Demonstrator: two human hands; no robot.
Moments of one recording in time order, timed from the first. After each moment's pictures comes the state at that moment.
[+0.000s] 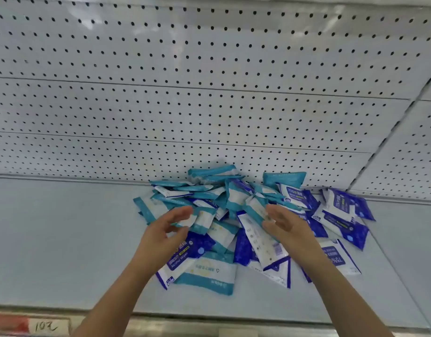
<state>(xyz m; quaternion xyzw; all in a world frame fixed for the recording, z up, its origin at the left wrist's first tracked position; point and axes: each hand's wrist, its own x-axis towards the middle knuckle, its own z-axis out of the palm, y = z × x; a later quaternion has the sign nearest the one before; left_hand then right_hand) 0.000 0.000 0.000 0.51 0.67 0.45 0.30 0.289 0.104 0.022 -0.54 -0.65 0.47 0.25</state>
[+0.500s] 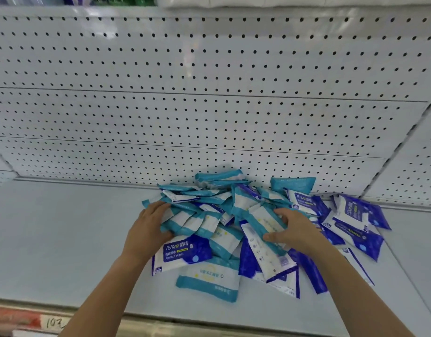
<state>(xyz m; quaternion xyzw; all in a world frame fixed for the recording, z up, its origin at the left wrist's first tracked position) -0.056 0.024 -0.027 0.55 0.80 0.22 0.08 0.282 0.144 0.035 -0.60 -0.72 0.36 0.05</state>
